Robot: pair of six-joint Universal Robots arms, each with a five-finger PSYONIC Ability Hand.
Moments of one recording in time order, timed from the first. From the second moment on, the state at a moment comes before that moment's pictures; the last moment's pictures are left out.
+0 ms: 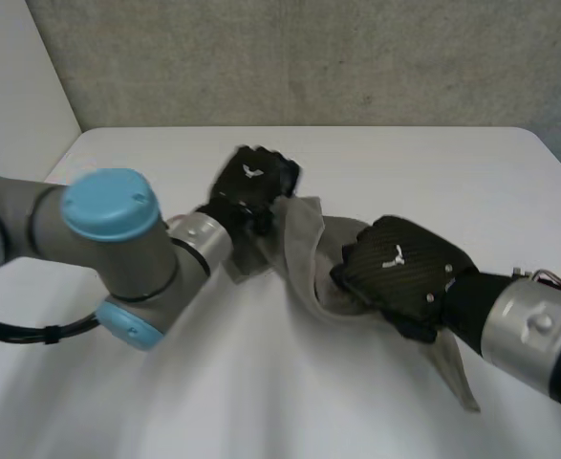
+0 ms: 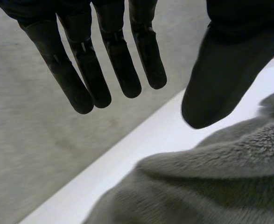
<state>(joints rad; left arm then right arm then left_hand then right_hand) 4.14 -2.22 -1.30 3.53 -1.31 3.36 1.95 -1.56 1.70 0.30 0.98 2.33 0.92 0.92 0.92 0.92 0.91 1.32 1.28 1.34 1.34 1.15</state>
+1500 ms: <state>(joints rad) 4.15 -2.45 -1.14 3.18 -1.00 3.86 1.86 -1.49 1.77 0.27 0.95 2.29 1.42 1.48 1.50 1.50 1.46 1.32 1.28 1.34 1.34 1.15</state>
